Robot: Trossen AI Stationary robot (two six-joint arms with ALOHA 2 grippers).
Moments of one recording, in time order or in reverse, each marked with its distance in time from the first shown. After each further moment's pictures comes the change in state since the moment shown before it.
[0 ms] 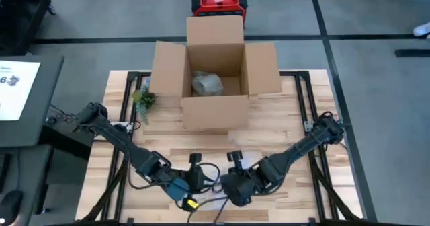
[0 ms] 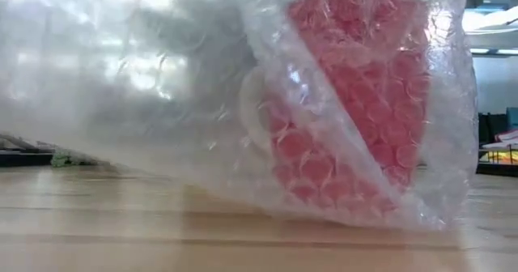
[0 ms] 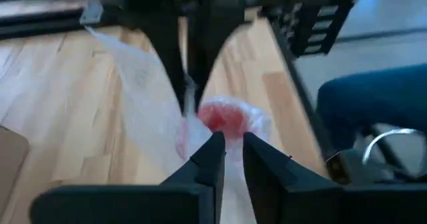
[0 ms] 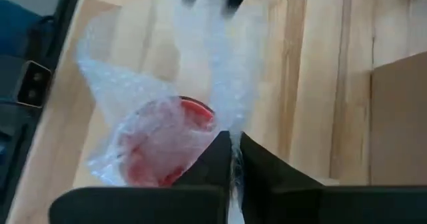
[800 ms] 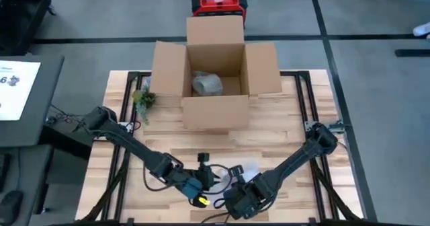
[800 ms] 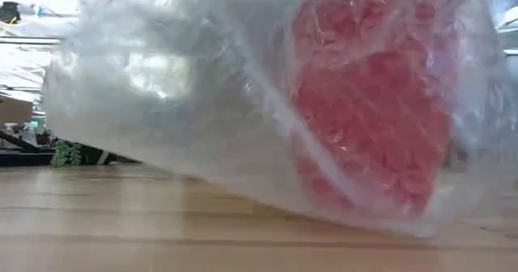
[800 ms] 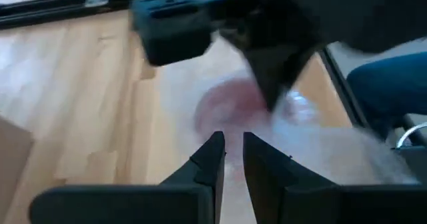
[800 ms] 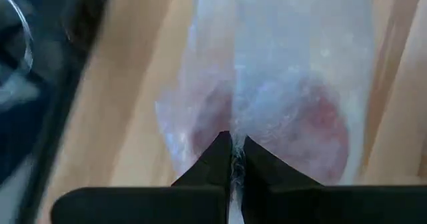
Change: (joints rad) left arm 0.066 0.153 -0.048 0.148 0.069 0.051; right arm 0.037 0.136 -0.001 -0.005 -0.136 -0.014
